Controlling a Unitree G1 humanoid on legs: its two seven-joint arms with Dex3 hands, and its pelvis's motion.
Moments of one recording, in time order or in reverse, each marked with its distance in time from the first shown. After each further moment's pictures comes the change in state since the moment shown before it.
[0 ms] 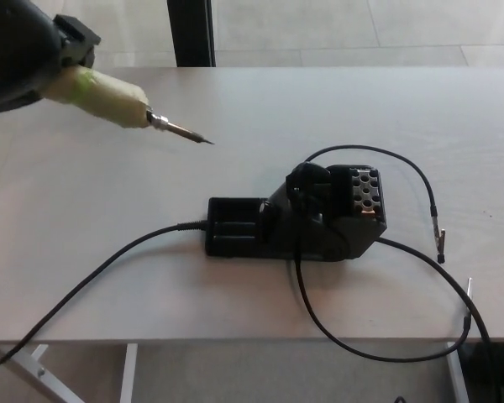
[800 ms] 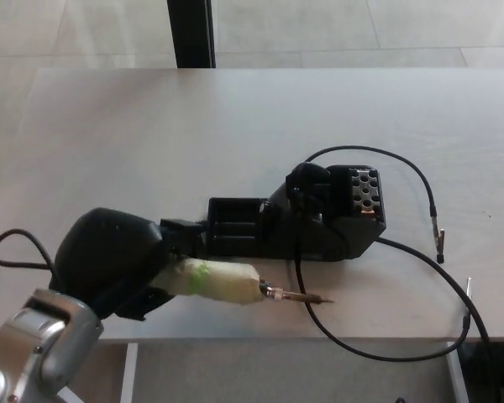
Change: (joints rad) left_arm 0.554 -0.453 0.073 -0.217 -0.057 0.178 -0.067; right_arm -0.028 0.000 -0.003 -0.010 0.010 -0.005 -0.003
